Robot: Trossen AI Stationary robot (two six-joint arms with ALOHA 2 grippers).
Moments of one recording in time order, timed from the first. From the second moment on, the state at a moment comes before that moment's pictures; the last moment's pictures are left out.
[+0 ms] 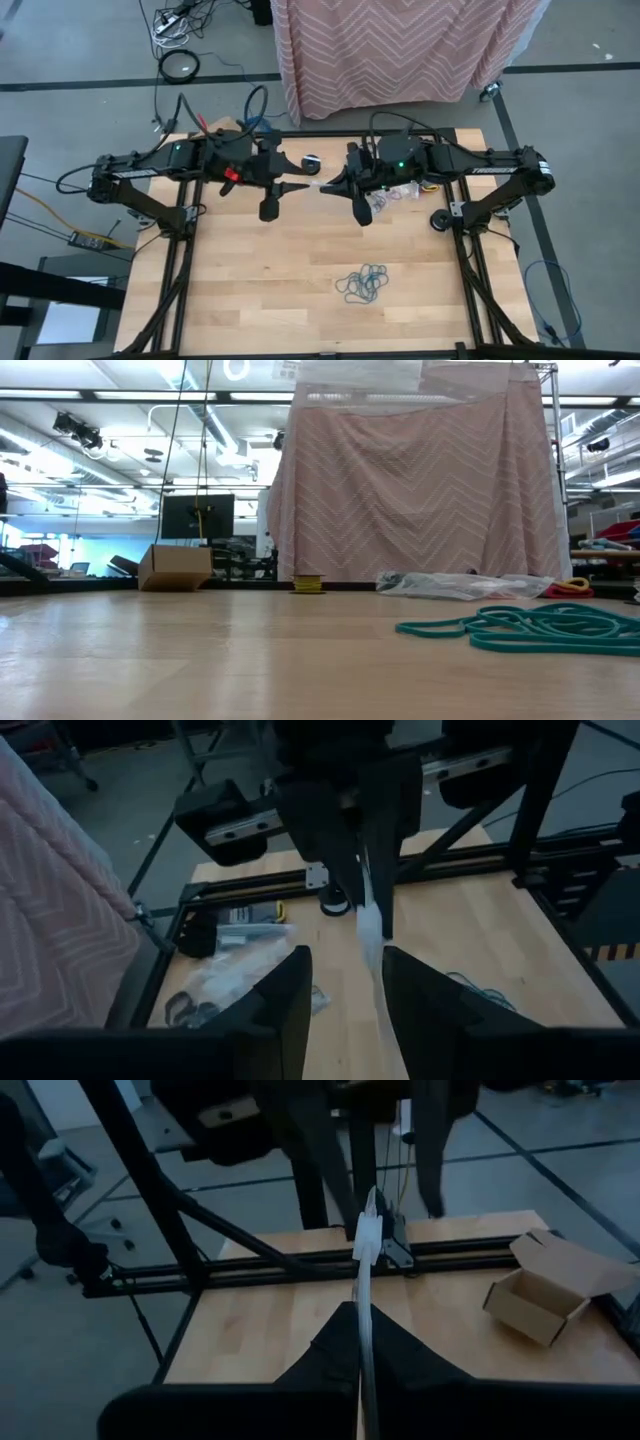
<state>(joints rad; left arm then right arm) -0.03 1.34 1.61 -0.64 -0.09 0.13 0.04 1.43 1.52 -0.38 -0.05 0.13</state>
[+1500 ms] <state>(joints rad) -0.02 1.38 1.61 -0.61 -0.02 0.15 0.02 1.44 1.52 -0.29 -0.05 -0.03</state>
